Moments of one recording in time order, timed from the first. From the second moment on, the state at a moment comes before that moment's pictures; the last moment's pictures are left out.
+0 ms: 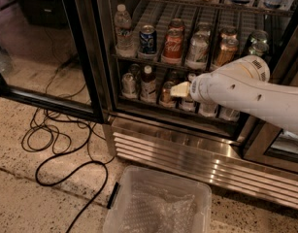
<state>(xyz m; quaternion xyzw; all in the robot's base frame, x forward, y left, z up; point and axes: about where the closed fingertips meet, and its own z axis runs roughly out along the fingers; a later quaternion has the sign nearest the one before) 0.670 -0.166 0.766 0.01 0.92 0.08 0.38</state>
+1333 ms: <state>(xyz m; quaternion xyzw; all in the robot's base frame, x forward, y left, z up) 0.696 -0.173 0.782 0.10 0.90 0.08 0.41</state>
